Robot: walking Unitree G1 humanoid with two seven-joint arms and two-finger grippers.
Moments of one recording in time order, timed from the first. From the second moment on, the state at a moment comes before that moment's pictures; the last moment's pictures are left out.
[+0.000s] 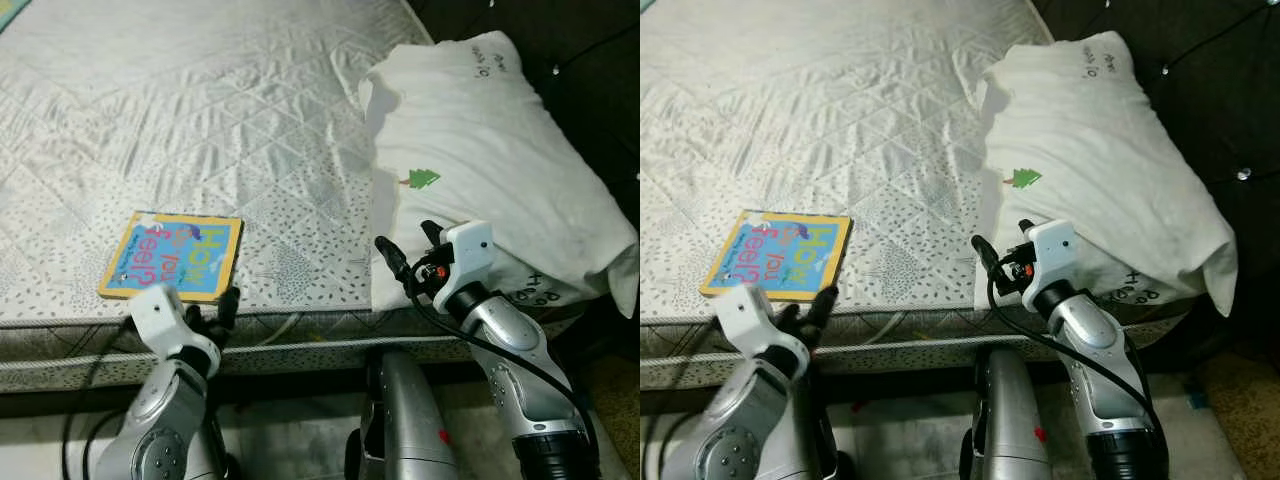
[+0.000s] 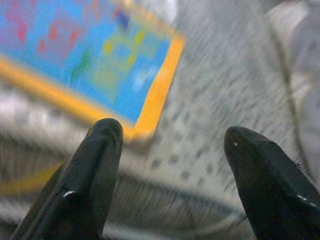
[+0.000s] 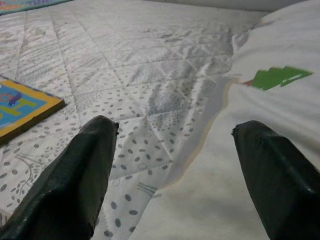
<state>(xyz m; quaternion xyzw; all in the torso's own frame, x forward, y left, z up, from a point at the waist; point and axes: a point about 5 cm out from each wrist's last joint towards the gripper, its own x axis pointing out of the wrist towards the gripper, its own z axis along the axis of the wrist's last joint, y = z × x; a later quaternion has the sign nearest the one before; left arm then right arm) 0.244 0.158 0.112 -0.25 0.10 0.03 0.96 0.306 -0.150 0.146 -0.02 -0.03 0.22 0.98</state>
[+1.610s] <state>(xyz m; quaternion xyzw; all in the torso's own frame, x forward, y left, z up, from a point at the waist) 0.240 0.181 0.114 -0.22 0.04 0.10 0.97 0.316 -0.156 0.143 0.10 0.00 0.16 0.98</state>
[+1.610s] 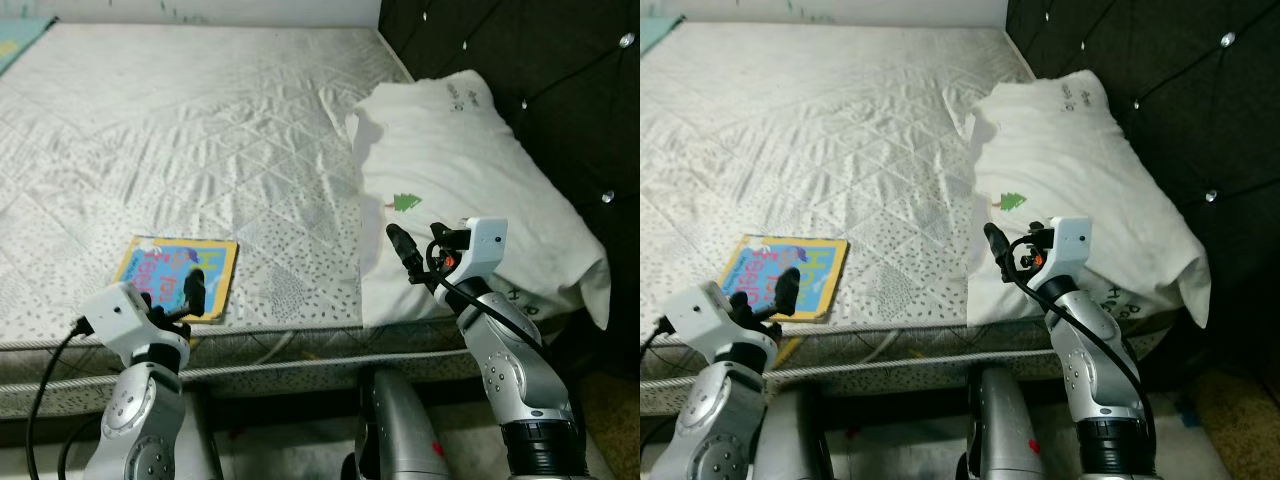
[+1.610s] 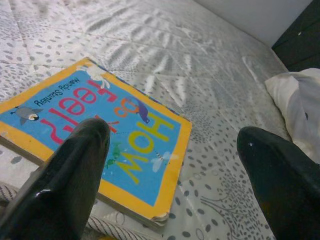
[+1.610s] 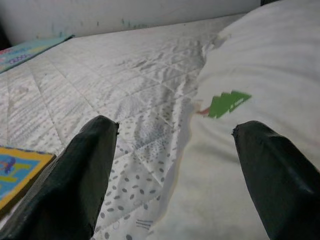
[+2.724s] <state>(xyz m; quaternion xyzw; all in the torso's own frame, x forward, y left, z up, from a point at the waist) 0.254 0.177 0.122 -0.22 0.02 0.09 0.97 0.324 -0.166 0.151 0.10 -0.03 0.13 0.99</state>
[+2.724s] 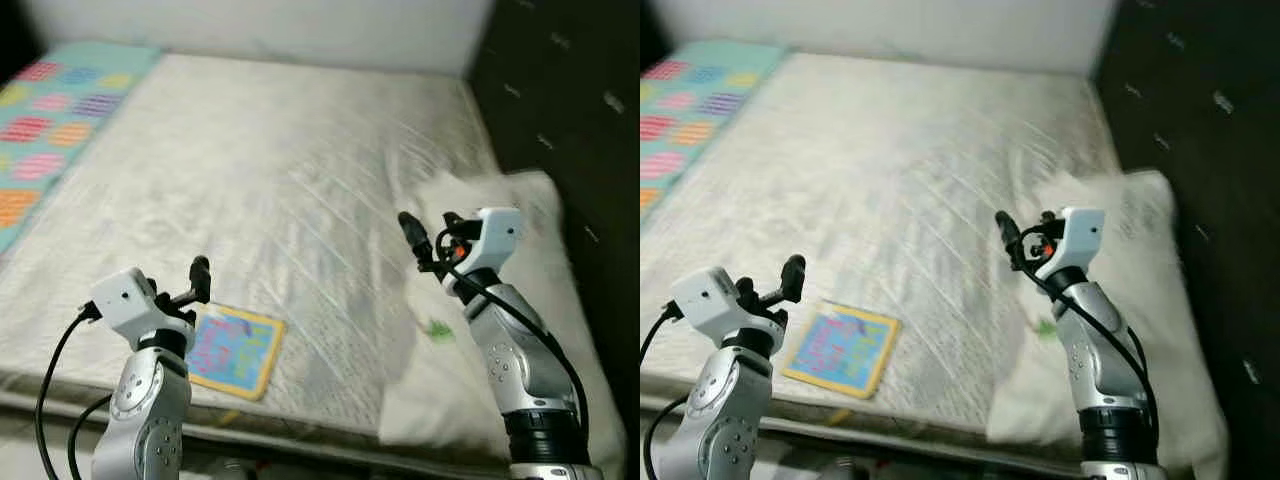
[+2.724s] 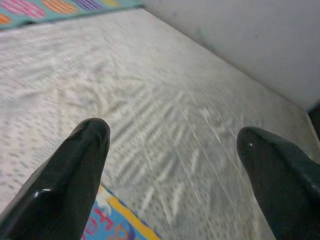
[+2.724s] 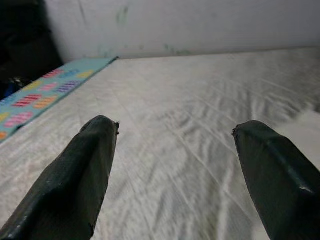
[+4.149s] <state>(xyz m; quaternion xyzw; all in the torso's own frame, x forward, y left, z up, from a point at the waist) 0.253 0.174 0.115 -0.26 0.03 0.07 0.96 0.329 -0.178 0.148 0.09 -0.03 0.07 0.99</state>
